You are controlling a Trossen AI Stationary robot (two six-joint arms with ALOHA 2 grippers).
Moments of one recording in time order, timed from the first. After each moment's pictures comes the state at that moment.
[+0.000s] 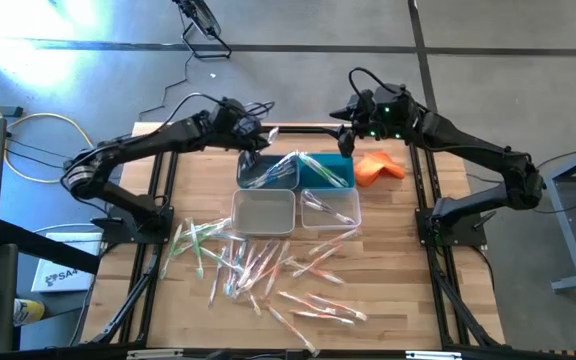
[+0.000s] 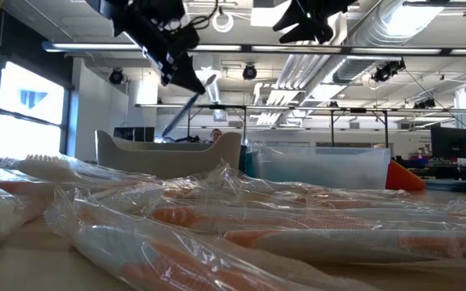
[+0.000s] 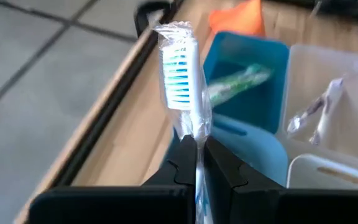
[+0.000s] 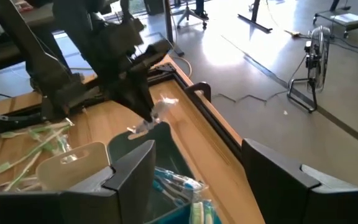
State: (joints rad) left arm 0.54 1.39 1.14 -0.36 0.12 0.12; right arm -0.49 1.28 1.28 -0.38 -0.08 0.06
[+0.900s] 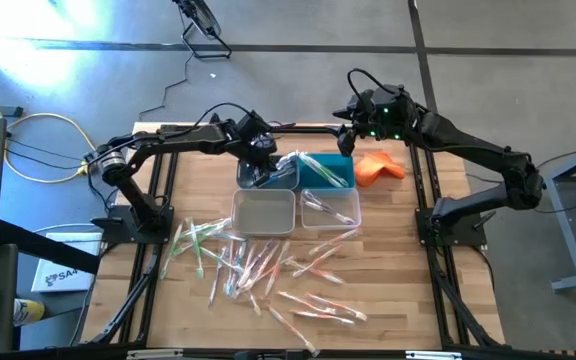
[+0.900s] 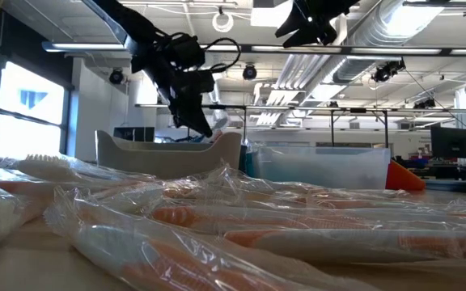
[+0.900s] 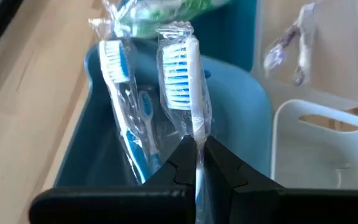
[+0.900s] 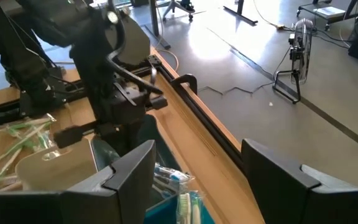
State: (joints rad) left arm 0.54 1.64 1.14 -0.37 0.36 0.16; right arm -0.49 1.28 1.28 -0.41 -0.02 0.06
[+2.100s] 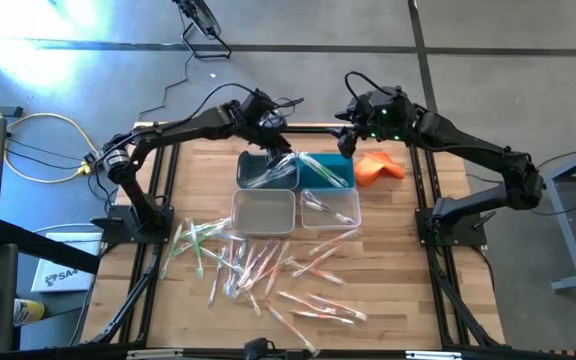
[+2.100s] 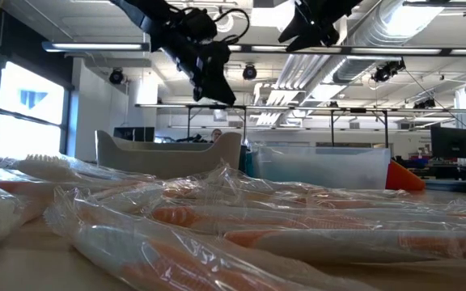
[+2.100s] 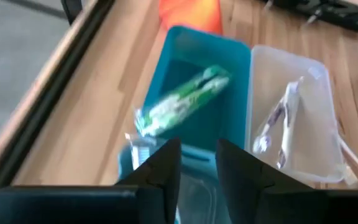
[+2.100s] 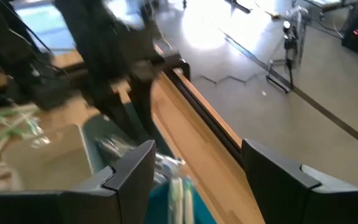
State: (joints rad) left arm 0.54 1.69 1.42 -0.45 0.35 0.11; right arm -0.49 1.28 1.28 -0.47 0.01 0.05
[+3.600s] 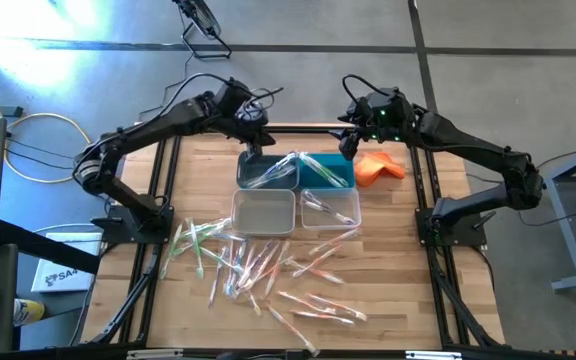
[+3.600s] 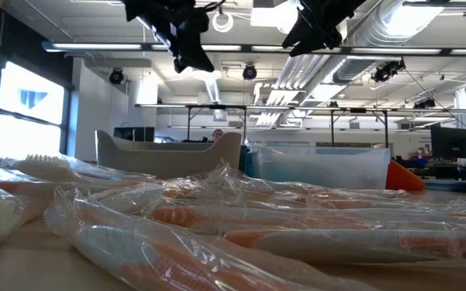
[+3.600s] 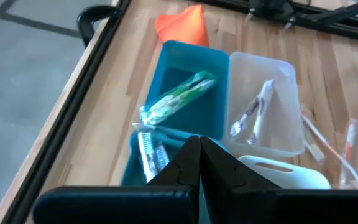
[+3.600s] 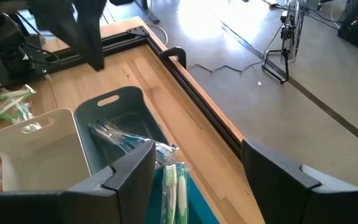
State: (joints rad) left arm 0.57 1.48 1.42 -0.63 0.35 0.18; right arm -0.49 1.28 1.28 -0.52 0.03 0.03
